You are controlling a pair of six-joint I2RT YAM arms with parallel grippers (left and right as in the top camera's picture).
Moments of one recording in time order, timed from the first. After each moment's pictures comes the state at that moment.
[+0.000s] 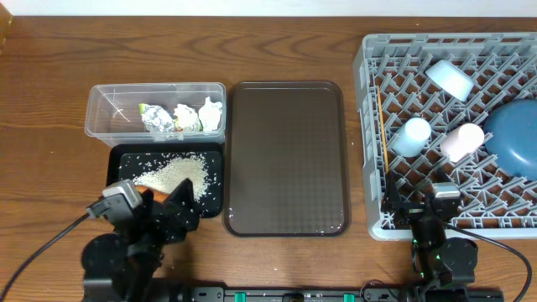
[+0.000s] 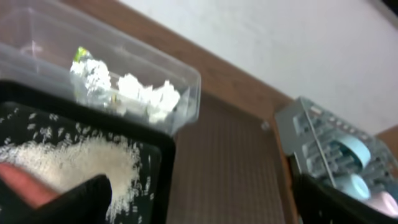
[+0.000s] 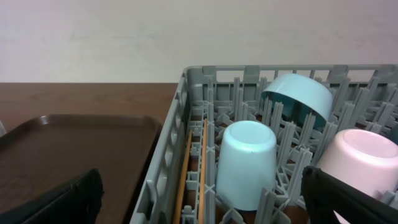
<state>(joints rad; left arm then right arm) 0.00 0.22 0.61 -0.74 0.17 -0.53 0.06 0.01 0.01 -0.07 -0.03 0.06</state>
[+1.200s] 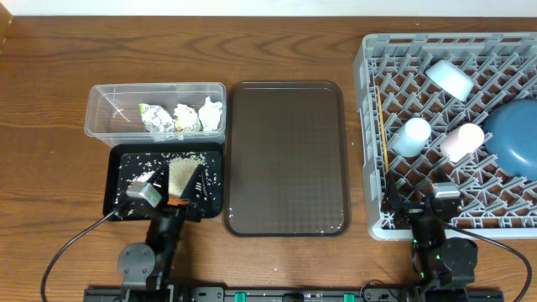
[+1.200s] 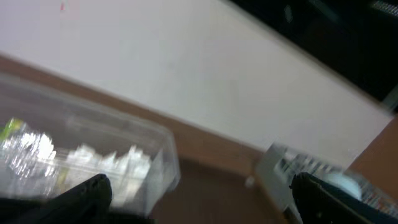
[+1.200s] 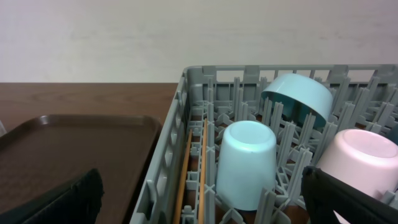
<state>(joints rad) -0.05 0.01 0.01 0.07 0.17 -0.52 0.06 0.01 0.01 -0.07 -0.03 0.06</state>
